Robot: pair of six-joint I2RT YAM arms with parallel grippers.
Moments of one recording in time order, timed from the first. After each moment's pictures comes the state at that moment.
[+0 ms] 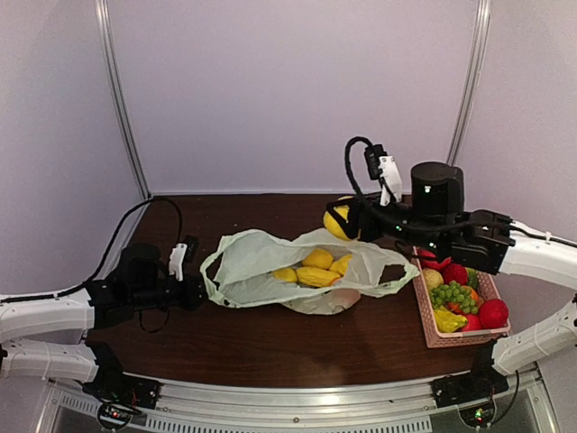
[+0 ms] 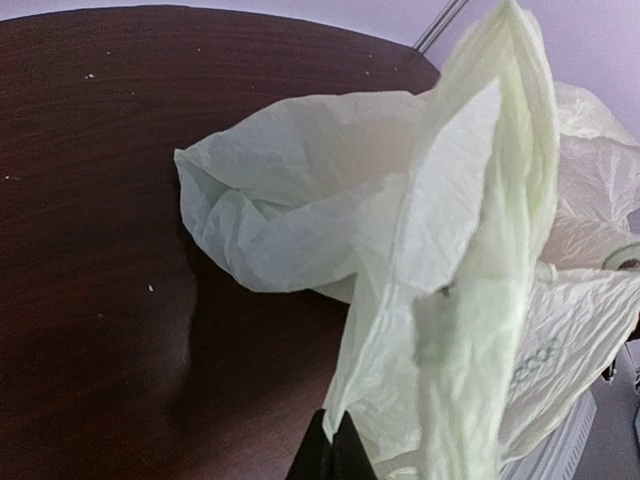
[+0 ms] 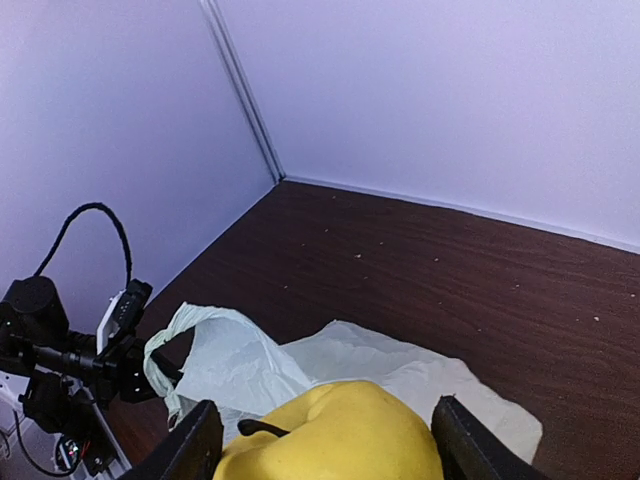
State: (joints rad) left arm -0.71 0.96 0.38 0.08 0.16 -0.48; right arm 1.00 1.21 1.08 -0.12 0.23 0.36
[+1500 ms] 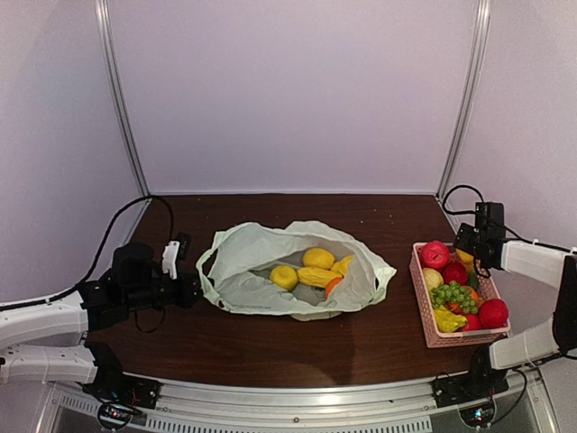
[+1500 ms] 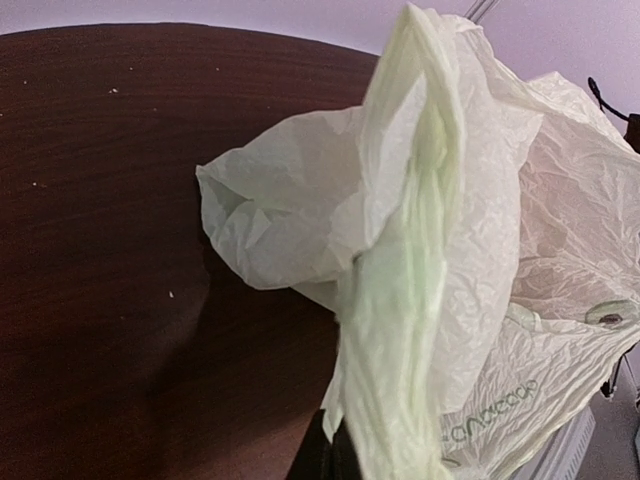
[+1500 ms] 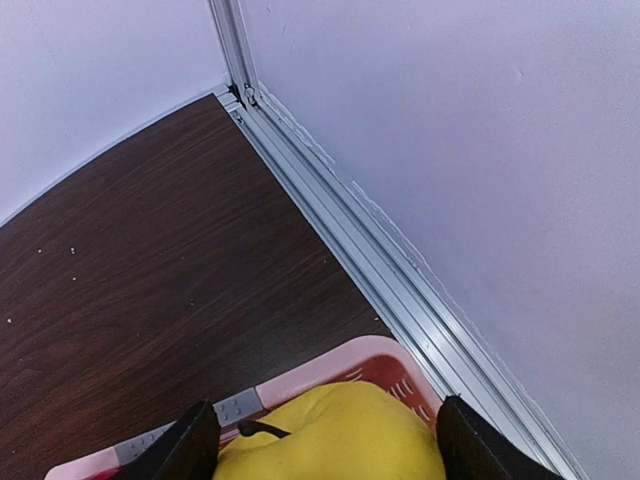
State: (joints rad) left arm -0.71 0.87 0.38 0.03 0.11 -0.50; right arm -0.08 1.25 0.65 -0.03 0.35 0.36
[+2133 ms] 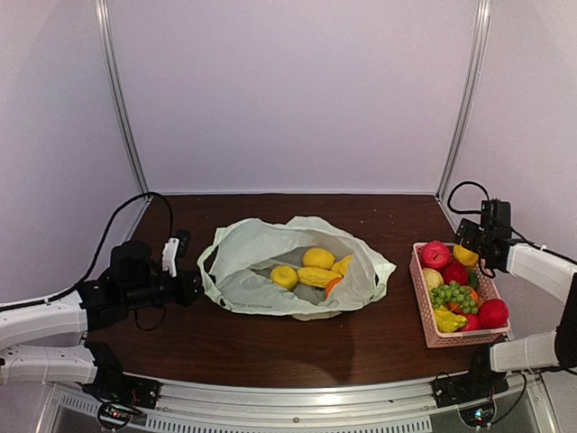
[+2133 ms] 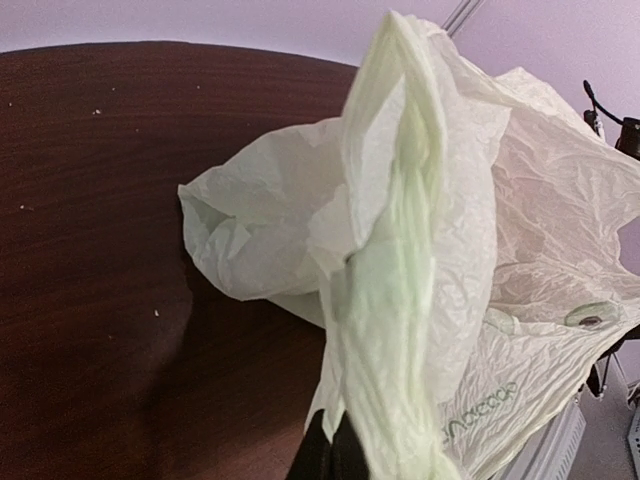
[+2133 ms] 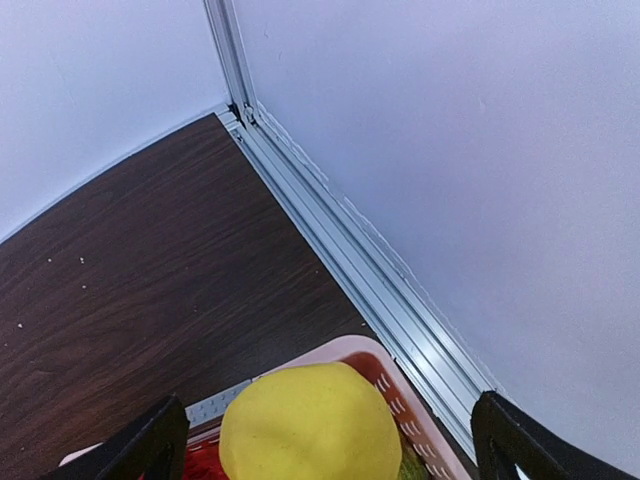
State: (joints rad) left arm -0.71 0.89 0.39 0.06 0.14 -0.49; right arm -0.08 1.19 0.65 -0.06 0.37 0.35
